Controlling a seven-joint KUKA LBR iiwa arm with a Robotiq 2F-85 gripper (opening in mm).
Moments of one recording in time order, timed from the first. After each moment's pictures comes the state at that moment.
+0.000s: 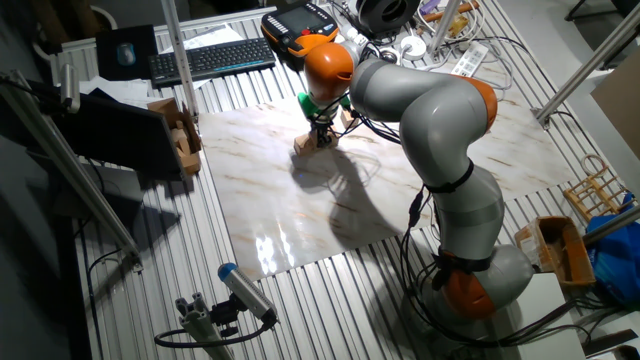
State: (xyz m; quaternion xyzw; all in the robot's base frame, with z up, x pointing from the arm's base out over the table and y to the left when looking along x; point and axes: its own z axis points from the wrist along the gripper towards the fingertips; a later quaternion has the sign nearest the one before) arm 0.637 0.163 0.058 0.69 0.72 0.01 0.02
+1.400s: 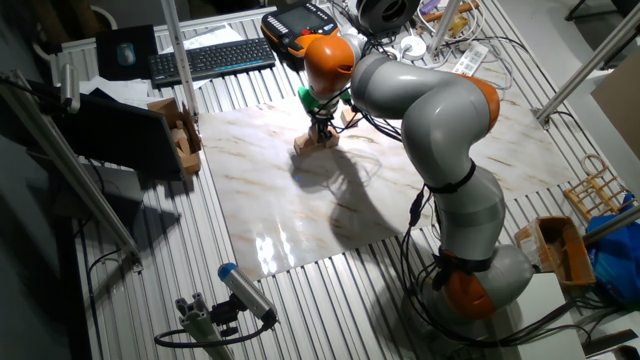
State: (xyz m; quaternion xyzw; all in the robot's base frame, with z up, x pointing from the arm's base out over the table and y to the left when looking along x) arm 0.642 0.162 0.078 0.69 0.72 0.00 0.02
